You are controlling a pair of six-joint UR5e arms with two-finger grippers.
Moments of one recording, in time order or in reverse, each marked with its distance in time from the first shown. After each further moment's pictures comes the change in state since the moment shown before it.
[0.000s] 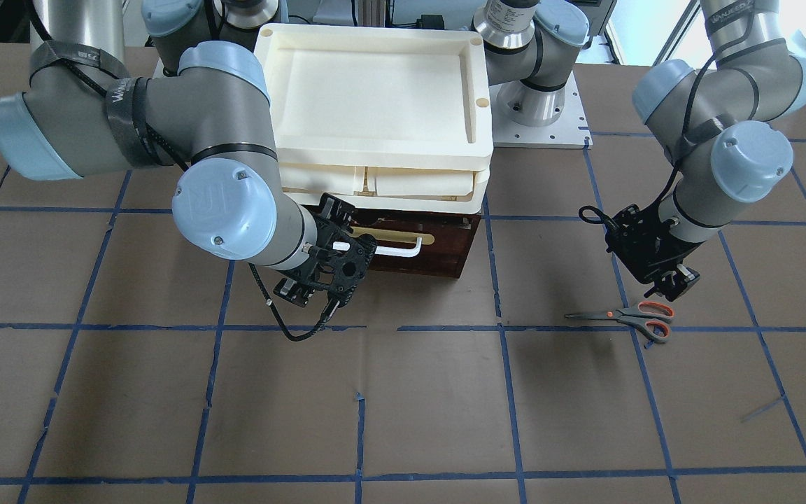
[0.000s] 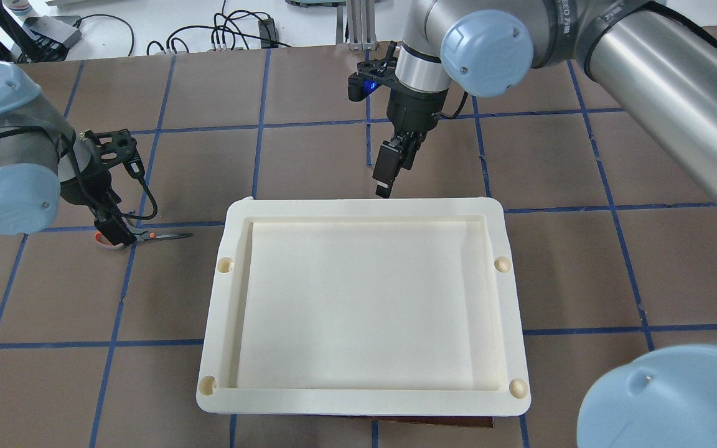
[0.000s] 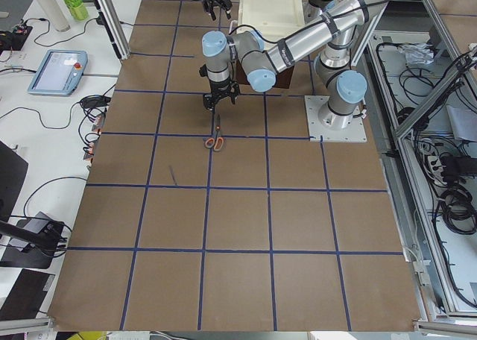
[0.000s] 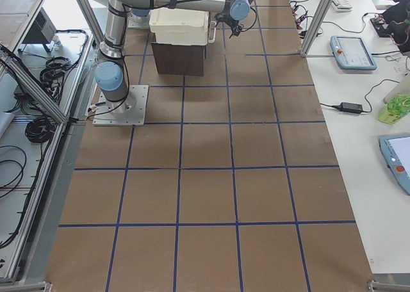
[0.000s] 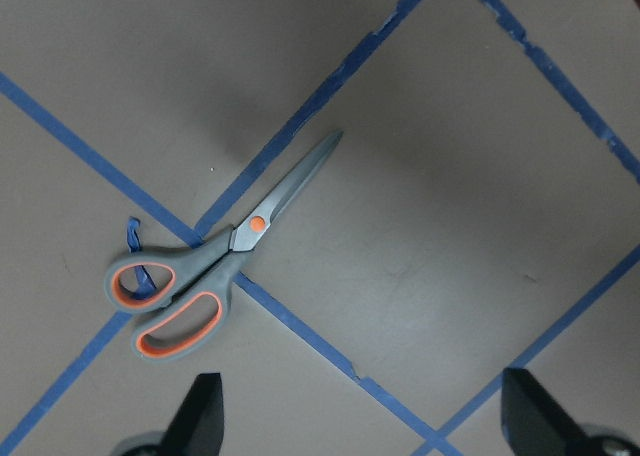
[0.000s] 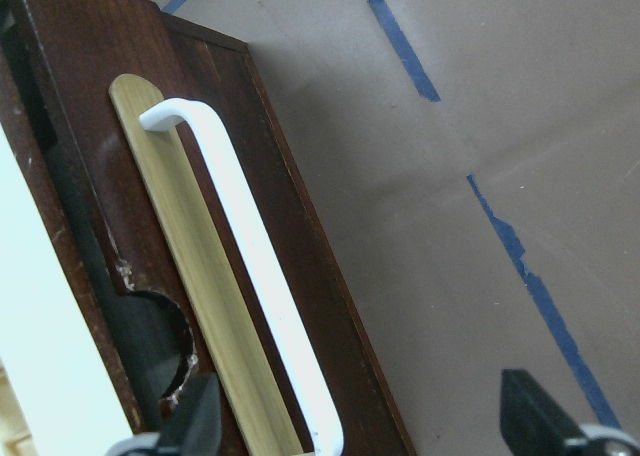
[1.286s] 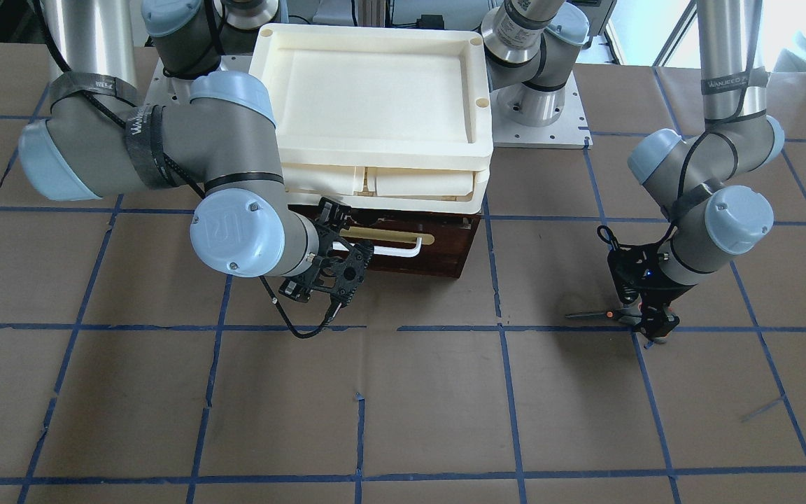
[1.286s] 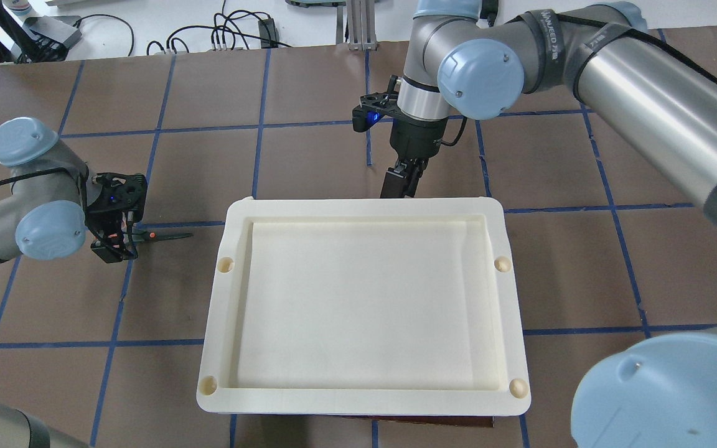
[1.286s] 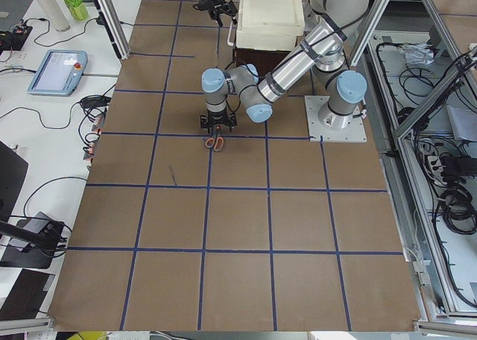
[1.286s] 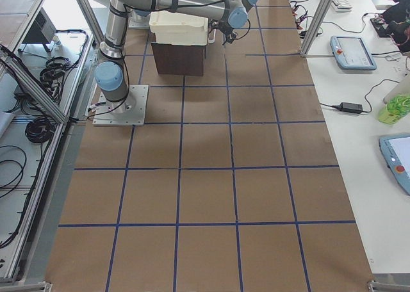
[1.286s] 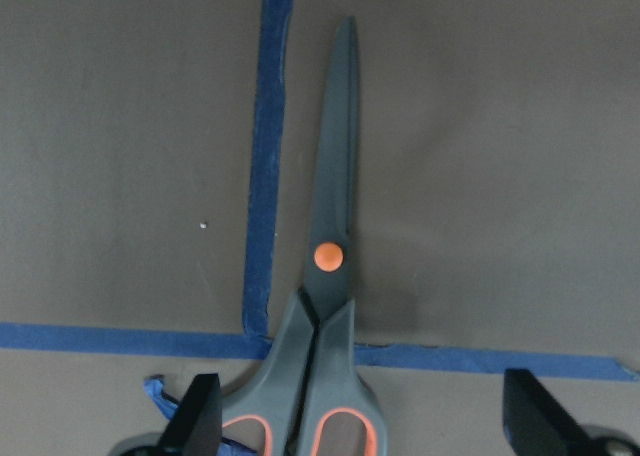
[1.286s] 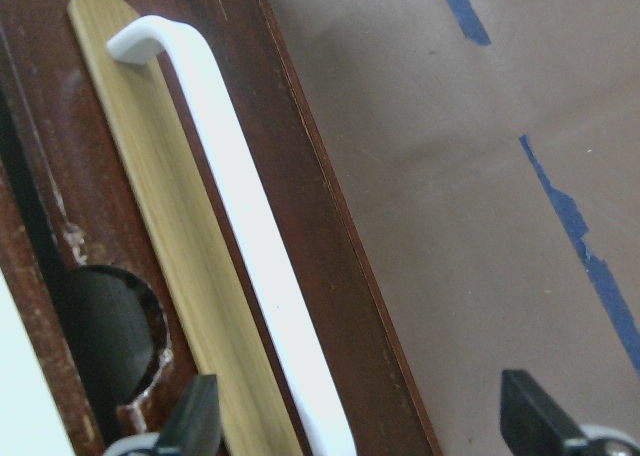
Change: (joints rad) left arm 0.079 -0.180 -0.070 0.283 -0.047 0.469; right arm 0.000 0.013 0.079 -0.018 -0.003 -0.034
